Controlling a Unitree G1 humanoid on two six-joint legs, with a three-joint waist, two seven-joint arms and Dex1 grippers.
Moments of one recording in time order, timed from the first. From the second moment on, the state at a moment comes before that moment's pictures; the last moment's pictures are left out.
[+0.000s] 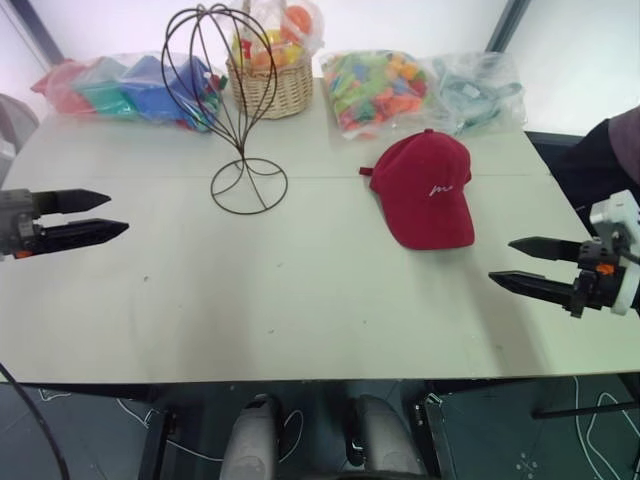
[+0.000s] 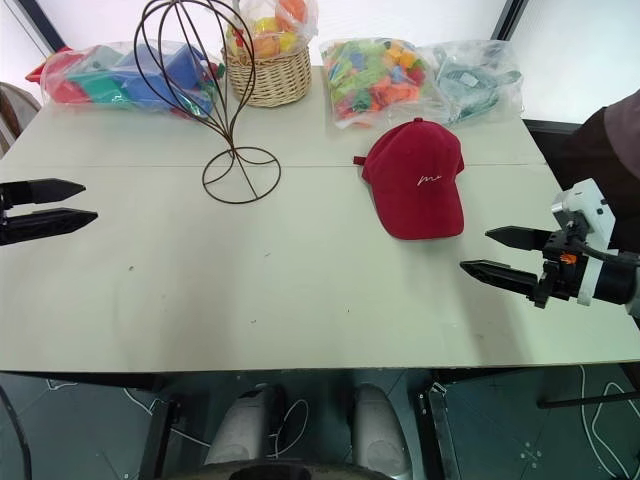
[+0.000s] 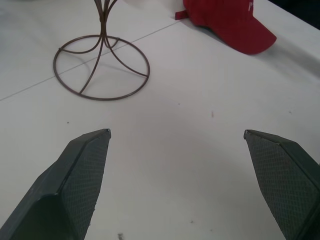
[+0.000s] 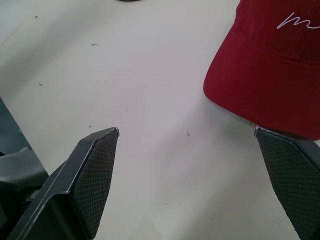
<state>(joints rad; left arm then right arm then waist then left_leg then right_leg) -0.39 1.23 0.37 0.24 -0.63 0.74 -1.38 -0.01 -1.09 -0.54 -0.27 0.77 0.87 1.06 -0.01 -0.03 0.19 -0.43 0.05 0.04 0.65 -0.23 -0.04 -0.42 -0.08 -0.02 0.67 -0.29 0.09</state>
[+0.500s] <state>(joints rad) -0.39 1.22 0.37 0.23 -0.65 0.76 -1.37 -0.01 -1.08 -0.54 -0.27 0.77 0.87 1.06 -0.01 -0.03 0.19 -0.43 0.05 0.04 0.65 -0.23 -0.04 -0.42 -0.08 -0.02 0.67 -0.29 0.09</state>
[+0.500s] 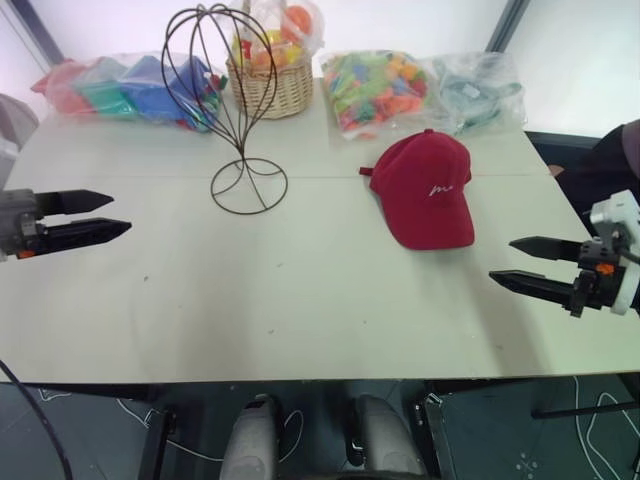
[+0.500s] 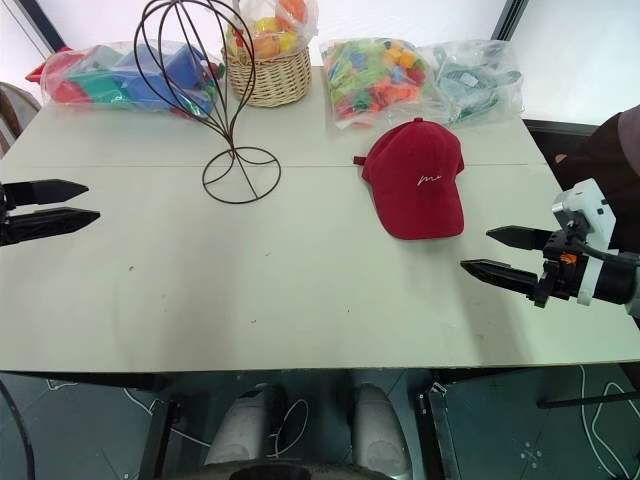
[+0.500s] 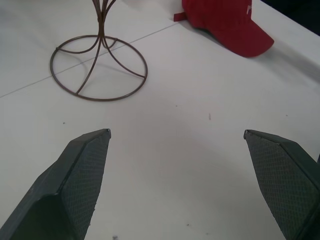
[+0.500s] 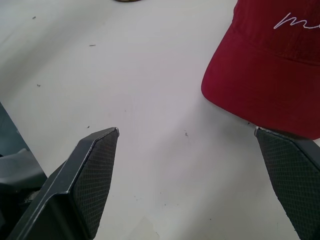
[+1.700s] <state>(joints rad) -0.68 1.12 0.17 0.29 -0.68 0.87 -1.55 -0.22 -1.07 -0.06 0.39 -0.32 -0.91 0.62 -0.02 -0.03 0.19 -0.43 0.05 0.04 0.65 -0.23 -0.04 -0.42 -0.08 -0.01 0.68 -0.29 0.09</state>
